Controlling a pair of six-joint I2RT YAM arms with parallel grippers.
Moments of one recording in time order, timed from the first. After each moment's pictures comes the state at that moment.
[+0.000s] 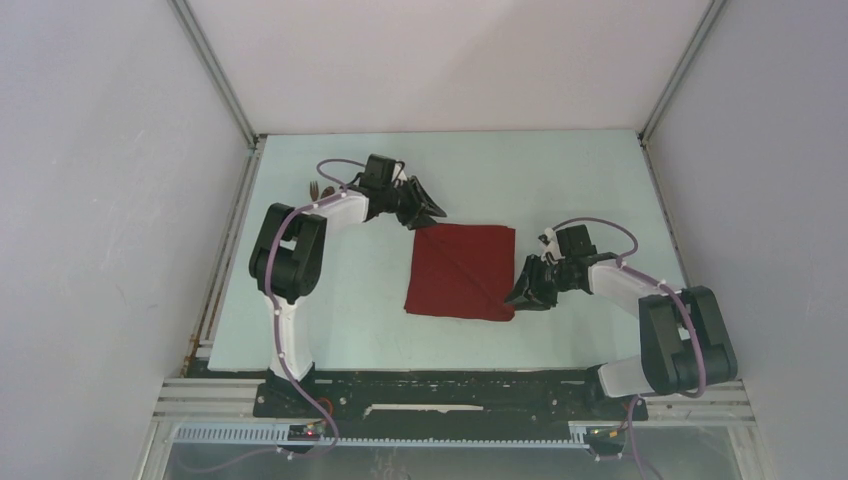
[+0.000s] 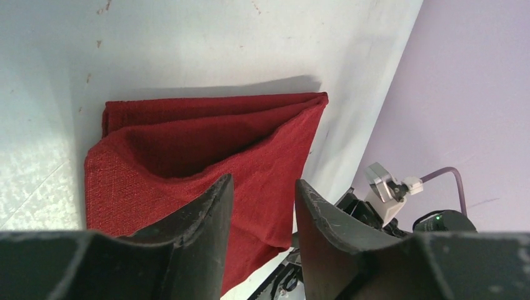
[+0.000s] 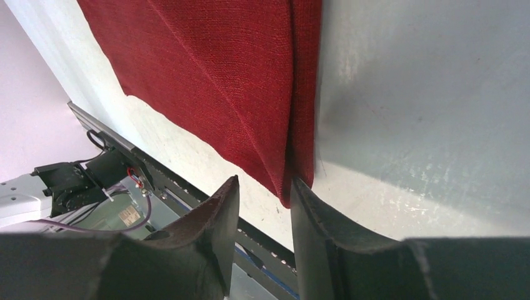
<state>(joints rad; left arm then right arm) -0.36 2.05 1.38 -0.14 0.58 -0.93 0.19 1.41 0.62 -0.36 -0.61 0.53</state>
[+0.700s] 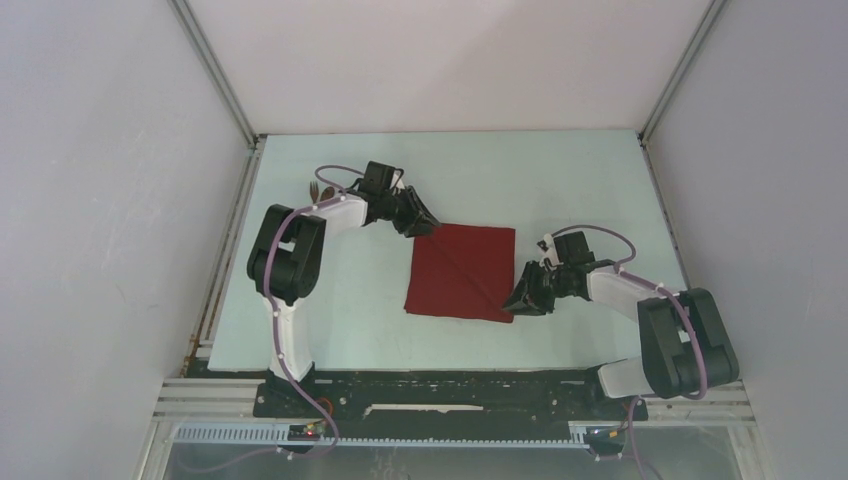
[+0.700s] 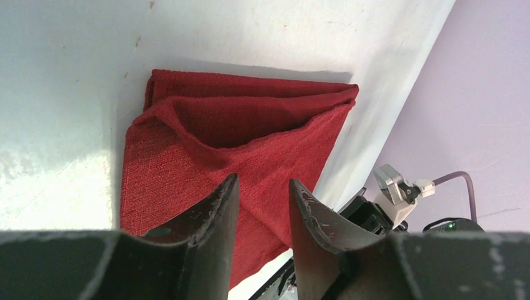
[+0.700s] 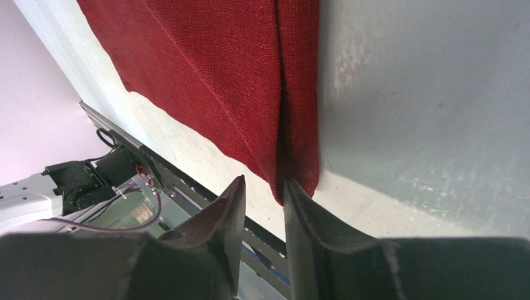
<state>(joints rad) -0.36 2.03 1.32 -0.18 0.55 -0.92 0.22 1.40 0.56 -0.30 -0.63 0.60</state>
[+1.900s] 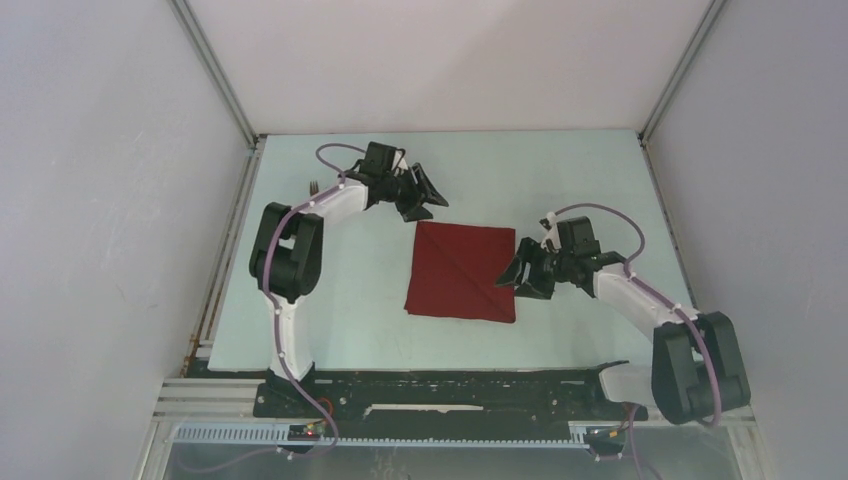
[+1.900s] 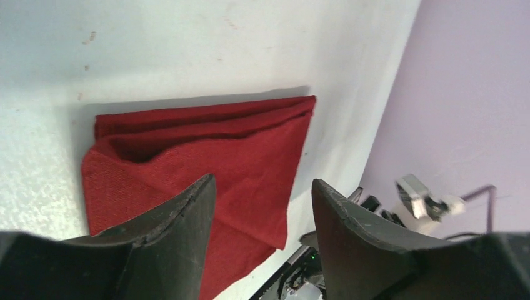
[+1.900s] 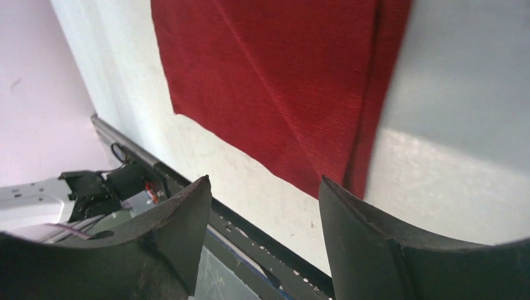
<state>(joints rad) -0.36 2.07 1.51 -0.29 0.56 -0.86 0.24 1.26 0.65 -0.35 -0.54 0.60</state>
